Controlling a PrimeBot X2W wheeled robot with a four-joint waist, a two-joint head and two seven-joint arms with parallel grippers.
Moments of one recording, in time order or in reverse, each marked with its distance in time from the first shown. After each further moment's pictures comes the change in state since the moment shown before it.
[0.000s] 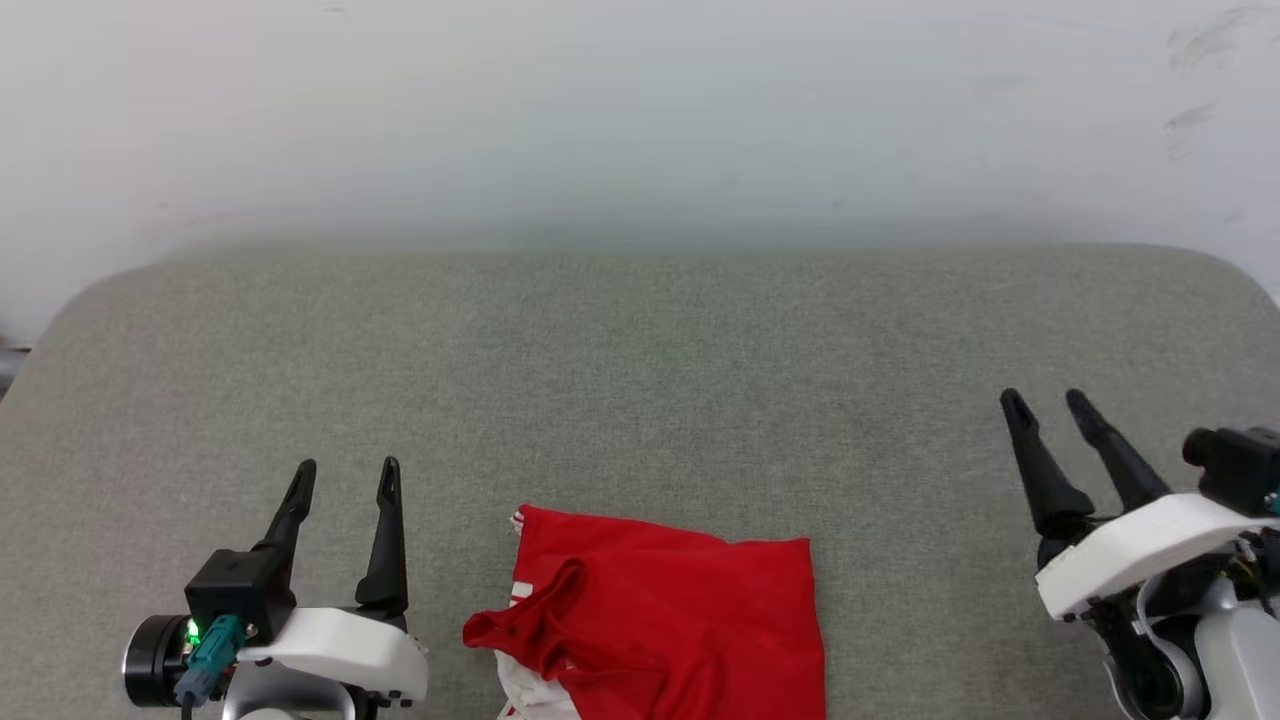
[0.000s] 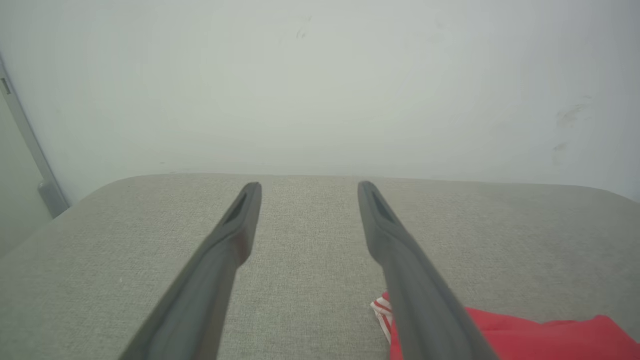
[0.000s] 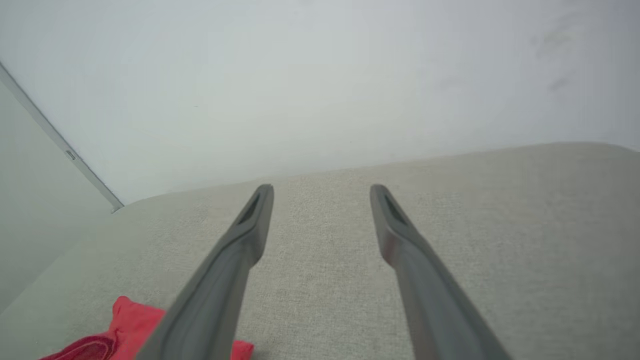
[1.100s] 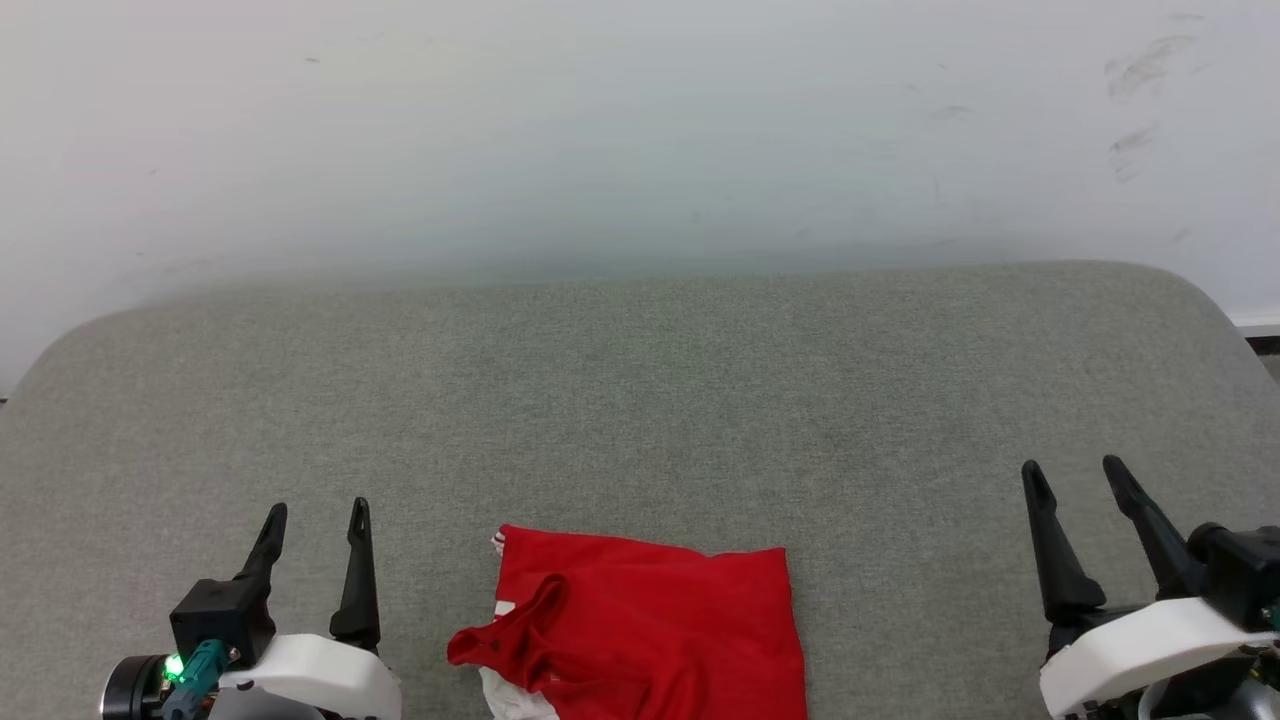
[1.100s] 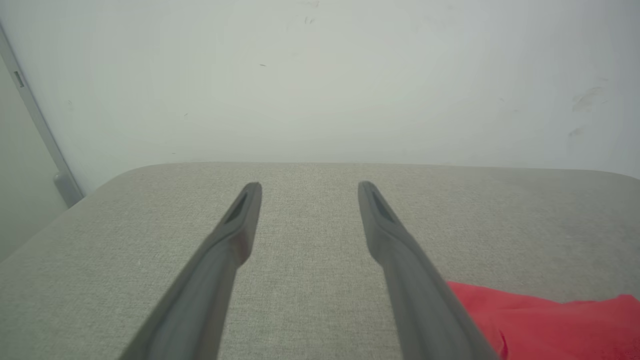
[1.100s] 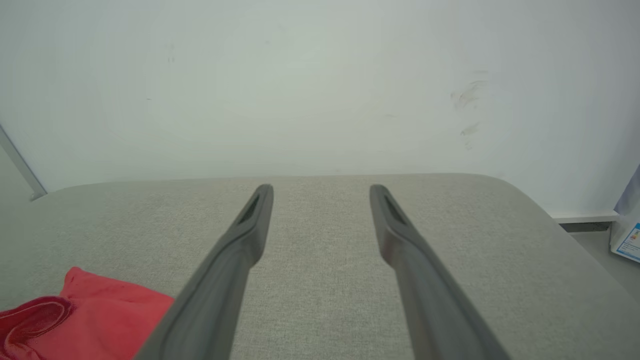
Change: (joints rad) left arm 0.046 -0.021 0.070 0.084 0.035 -0.042 0.000; right arm 0.252 0.155 -0.135 -0.326 -0.375 0.000 0.051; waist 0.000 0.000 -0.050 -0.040
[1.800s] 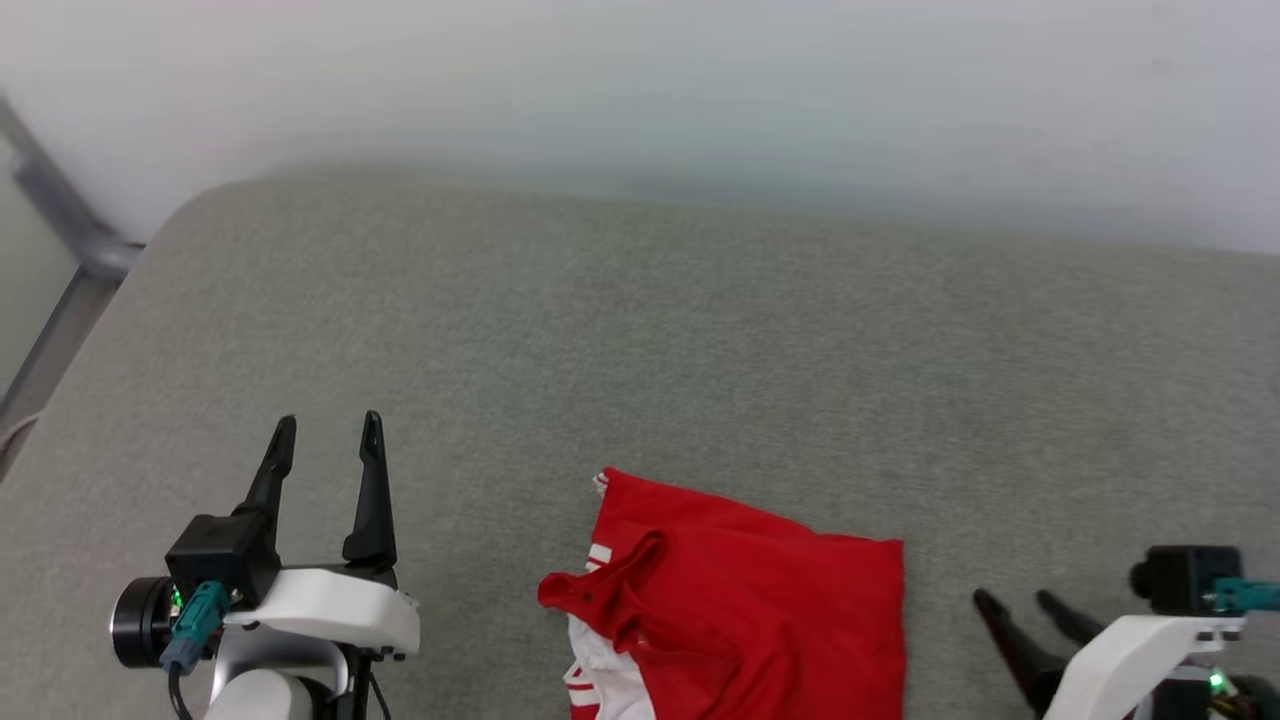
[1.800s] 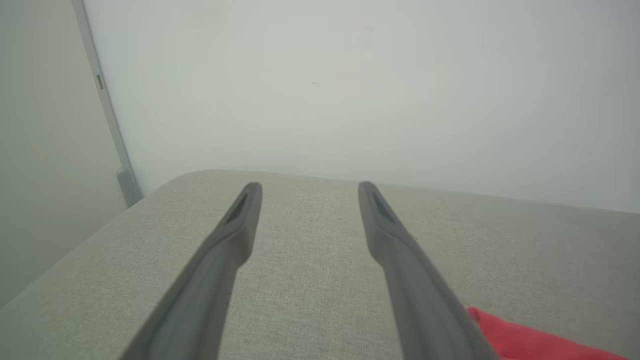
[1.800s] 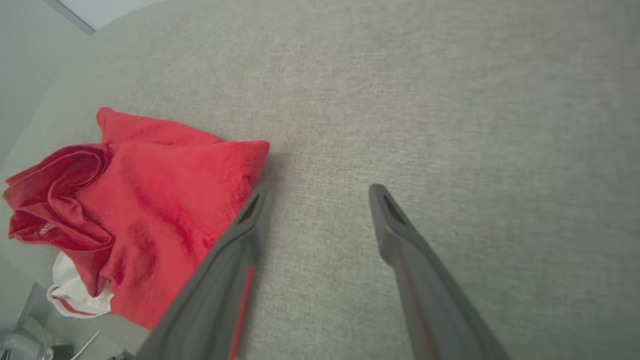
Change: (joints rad) left arm -0.087 -0.051 0.035 -0.052 0.047 -0.028 -0.001; right arm 0.019 -0.089 0.016 0.110 0.285 0.000 0.418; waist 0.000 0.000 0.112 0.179
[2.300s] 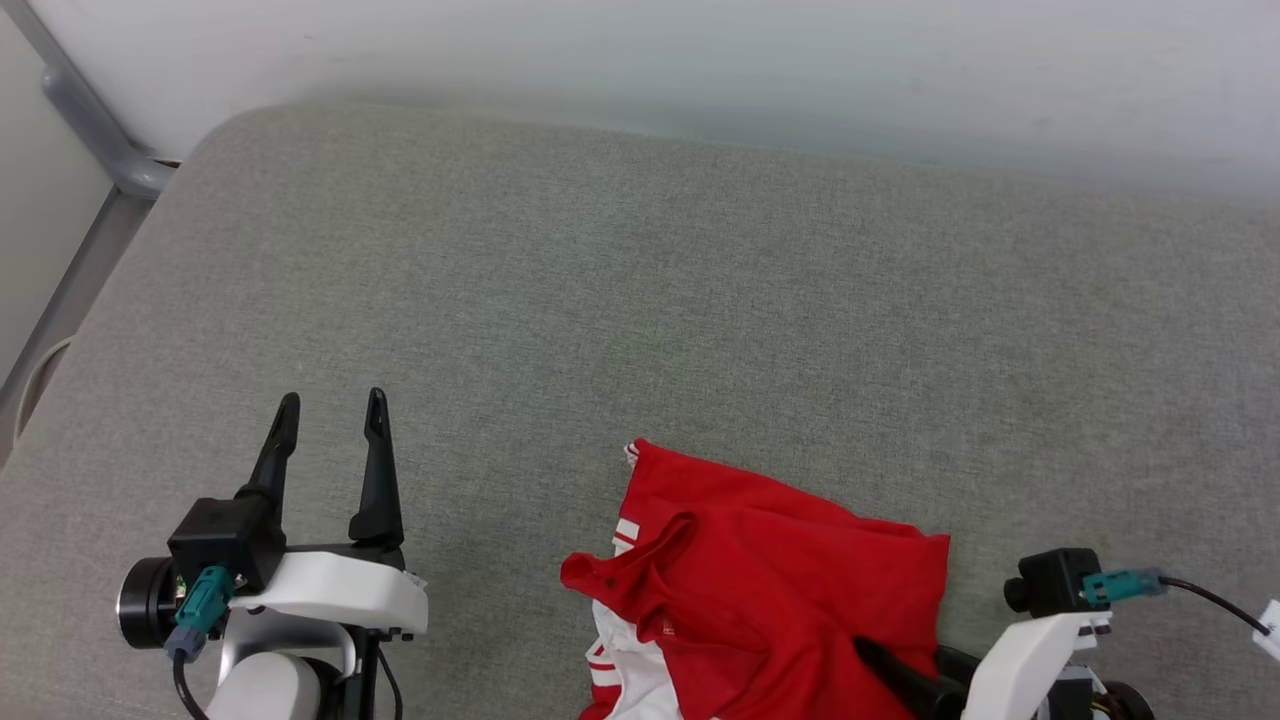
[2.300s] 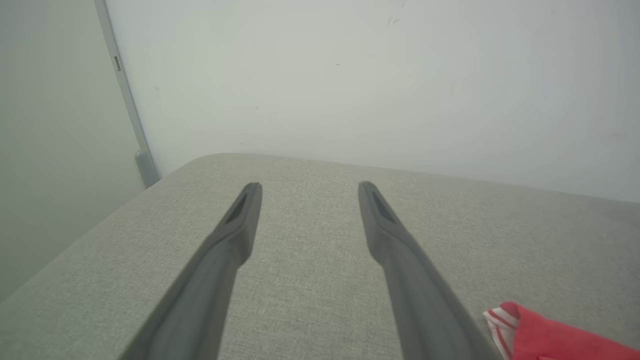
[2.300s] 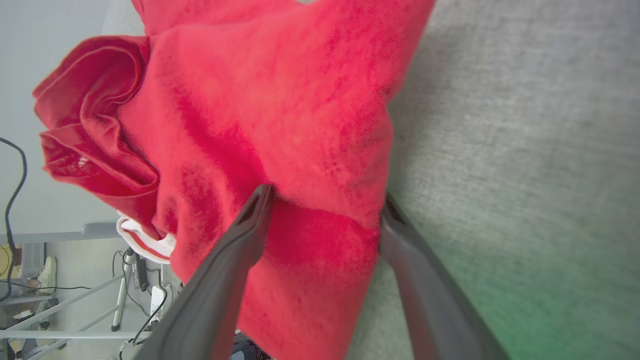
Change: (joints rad) left arm -0.026 -0.041 0.032 0.000 0.035 -0.032 0.000; right arm -0.067 -0.028 0.225 0.166 0.210 0.000 0.097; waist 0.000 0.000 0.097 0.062
